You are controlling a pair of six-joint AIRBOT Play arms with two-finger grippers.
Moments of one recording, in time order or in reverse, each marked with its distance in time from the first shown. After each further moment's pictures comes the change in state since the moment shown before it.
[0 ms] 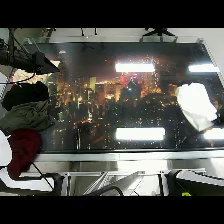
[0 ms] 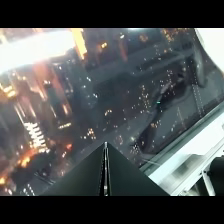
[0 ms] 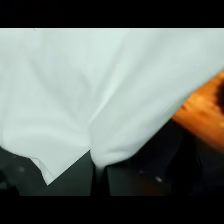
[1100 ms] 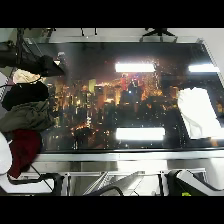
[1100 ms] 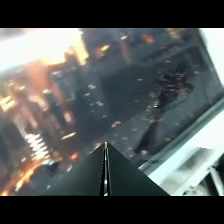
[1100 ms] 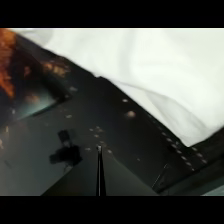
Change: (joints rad) left arm -0.066 0.088 -0.125 0.095 0.046 0.000; right arm -0.014 0.263 0.071 0.215 0.353 0.031
